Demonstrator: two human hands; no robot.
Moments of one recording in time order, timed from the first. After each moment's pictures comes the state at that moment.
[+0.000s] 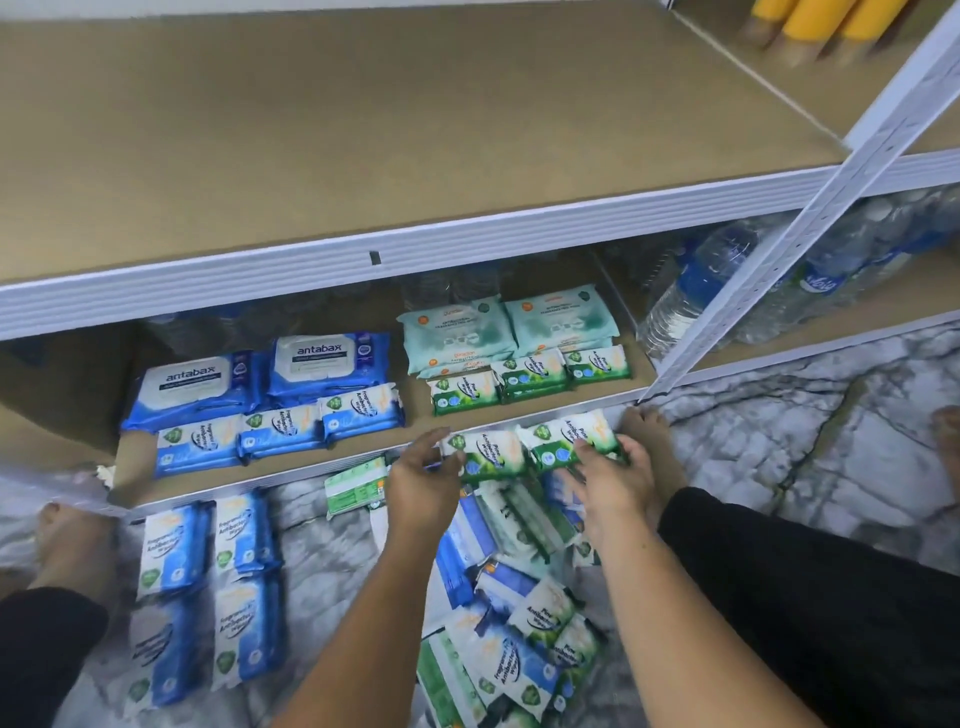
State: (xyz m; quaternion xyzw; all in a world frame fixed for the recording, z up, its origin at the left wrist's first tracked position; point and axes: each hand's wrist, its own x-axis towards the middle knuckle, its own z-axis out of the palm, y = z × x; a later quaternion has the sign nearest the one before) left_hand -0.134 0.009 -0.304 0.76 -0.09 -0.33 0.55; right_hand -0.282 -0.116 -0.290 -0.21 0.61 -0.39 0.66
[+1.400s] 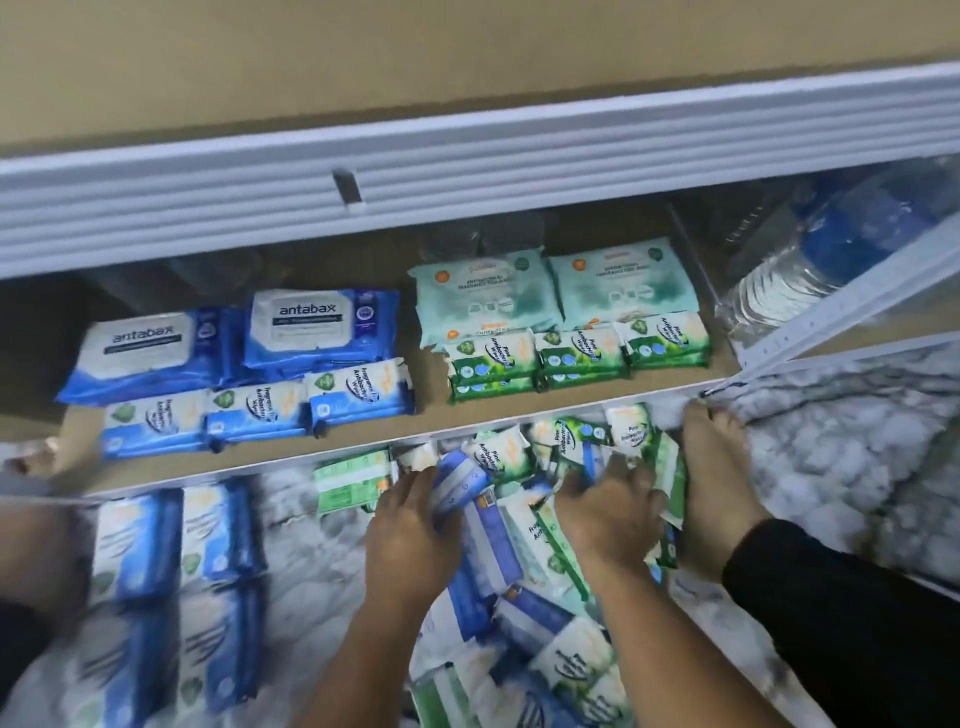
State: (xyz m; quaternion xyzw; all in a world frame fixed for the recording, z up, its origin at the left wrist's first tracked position) left_hand -0.110 0.039 -0.413 0.89 -0.32 -0.21 0.25; right_hand -0.246 -0.117 -0.397 -0.69 0.70 0.05 0.18
